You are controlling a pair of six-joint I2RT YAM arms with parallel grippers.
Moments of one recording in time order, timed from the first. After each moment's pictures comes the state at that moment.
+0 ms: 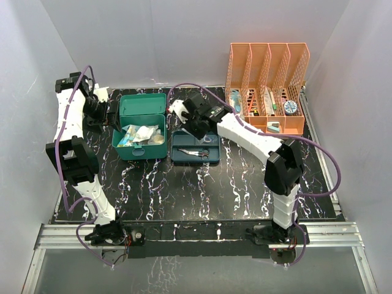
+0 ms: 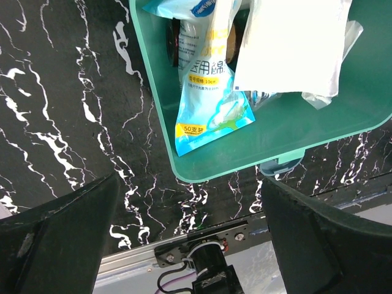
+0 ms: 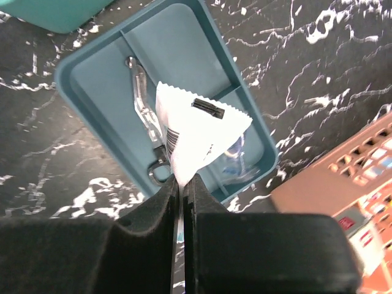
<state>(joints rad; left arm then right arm) 0.21 1.95 2.00 -1.46 0.31 0.27 0.76 1.91 1.76 -0.78 0.05 -0.25</state>
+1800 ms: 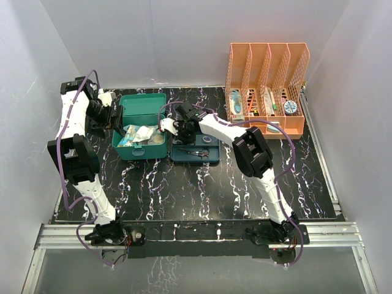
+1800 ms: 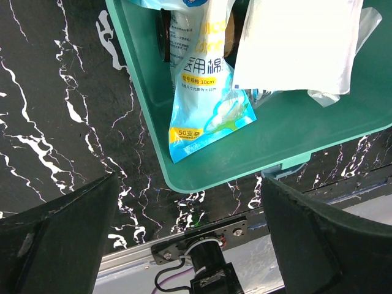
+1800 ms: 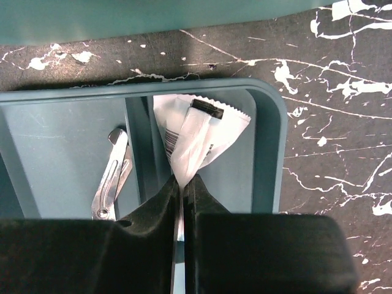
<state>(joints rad) 0.20 1.96 1.92 -1.44 0.32 0.27 0.67 2.35 1.97 -0.69 -0.28 -0.80</state>
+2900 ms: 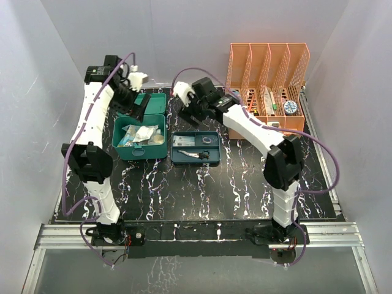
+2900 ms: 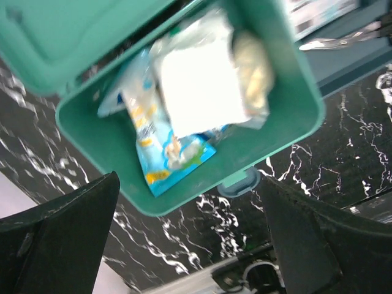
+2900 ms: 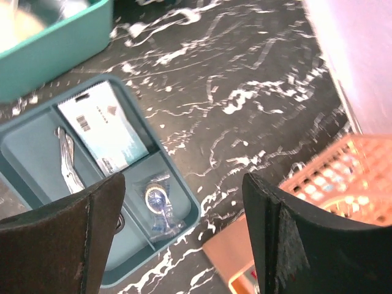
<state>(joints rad) -0.06 1.95 2.16 -1.46 0.19 0.37 0.63 2.00 1.85 -0.58 -0.10 -0.56</state>
